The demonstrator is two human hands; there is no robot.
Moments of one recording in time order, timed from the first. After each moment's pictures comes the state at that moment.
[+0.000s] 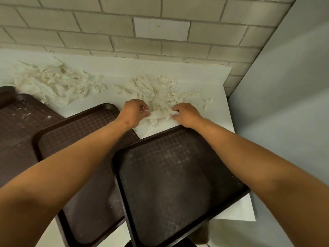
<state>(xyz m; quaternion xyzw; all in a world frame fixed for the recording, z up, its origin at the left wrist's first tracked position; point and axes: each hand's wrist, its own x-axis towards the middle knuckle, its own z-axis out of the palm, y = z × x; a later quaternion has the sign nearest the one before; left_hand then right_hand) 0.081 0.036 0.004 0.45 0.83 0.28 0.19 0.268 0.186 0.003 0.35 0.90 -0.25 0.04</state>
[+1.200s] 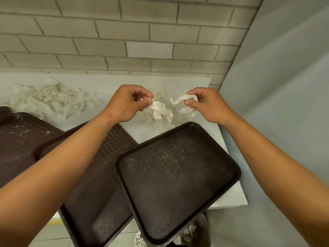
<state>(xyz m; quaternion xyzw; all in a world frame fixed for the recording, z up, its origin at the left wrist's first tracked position) 0.113 -0.006 0.142 0.53 0.68 0.45 0.23 0.354 0.140 0.147 0.33 0.83 -0.40 -0.22</state>
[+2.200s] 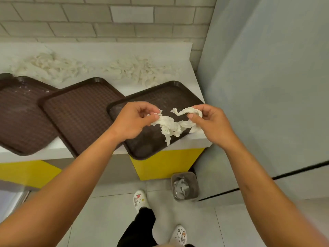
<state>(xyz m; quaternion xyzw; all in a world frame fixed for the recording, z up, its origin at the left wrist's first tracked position) 0.312 -0.186 0.083 0.51 0.64 0.47 0.34 0.553 -0.076 0.079 0.37 0.70 -0.53 -0.30</state>
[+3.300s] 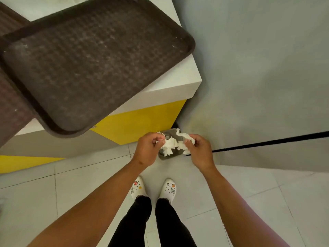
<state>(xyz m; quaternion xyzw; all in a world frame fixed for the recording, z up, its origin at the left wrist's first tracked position) 0.478 -0.194 -0.253 0.46 0.68 0.39 0.41 0.677 -0.145 -0.239 0.64 0.50 -0.53 -0.26</state>
